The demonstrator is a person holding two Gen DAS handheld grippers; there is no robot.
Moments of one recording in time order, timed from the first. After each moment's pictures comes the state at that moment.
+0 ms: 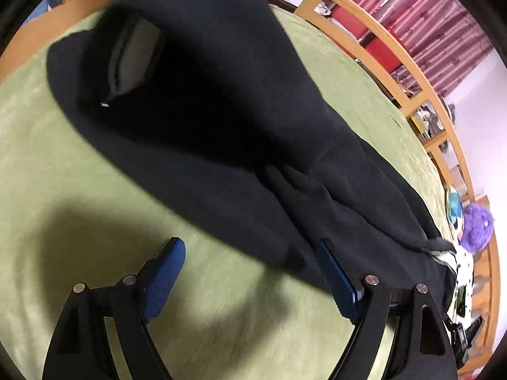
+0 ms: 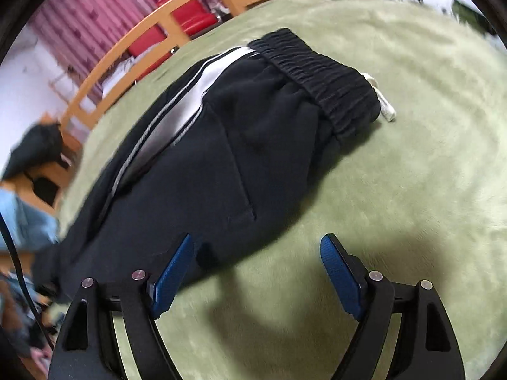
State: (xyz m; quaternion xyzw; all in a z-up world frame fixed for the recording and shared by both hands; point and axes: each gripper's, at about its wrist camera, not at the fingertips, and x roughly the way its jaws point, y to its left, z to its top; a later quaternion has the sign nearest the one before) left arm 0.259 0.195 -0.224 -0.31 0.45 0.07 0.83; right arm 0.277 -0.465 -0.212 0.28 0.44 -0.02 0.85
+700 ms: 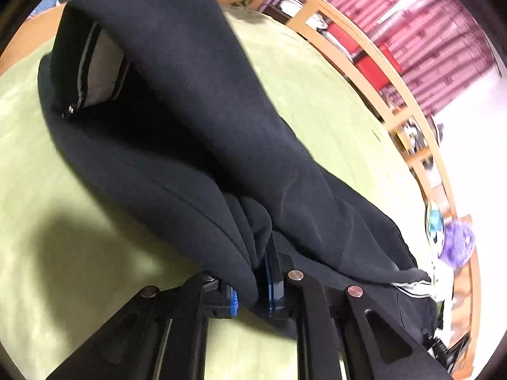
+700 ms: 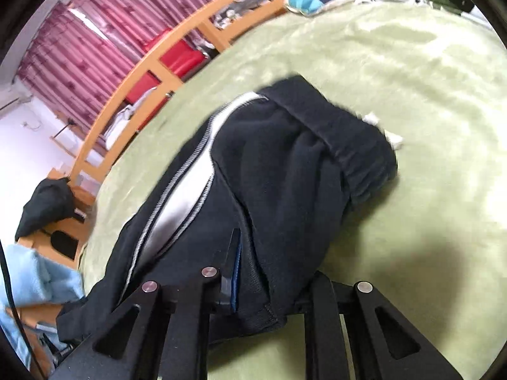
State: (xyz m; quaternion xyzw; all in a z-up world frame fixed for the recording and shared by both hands) left arm 0.215 0.165 -0.192 -0.34 0.43 0.06 0.84; right arm 0.256 -0.464 -0.172 0.31 0.39 -0.06 0.87
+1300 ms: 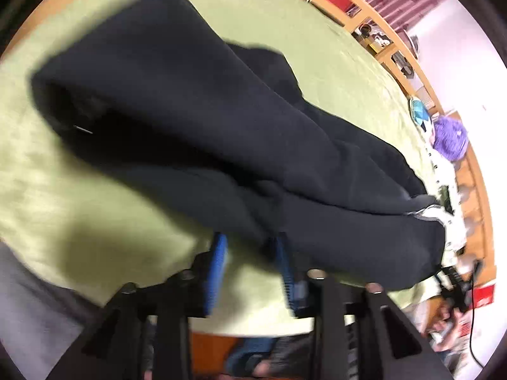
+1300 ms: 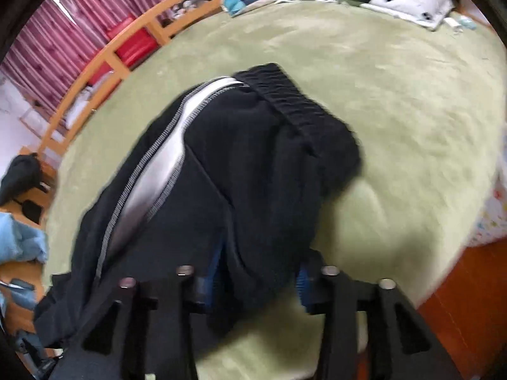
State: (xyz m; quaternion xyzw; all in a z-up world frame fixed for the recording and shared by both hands) left arm -0.010 0.091 -0.178 -0.23 0.53 -0.02 0.82; right arm 0.028 -0.583 -0.166 0.25 0.45 -0.15 0.84
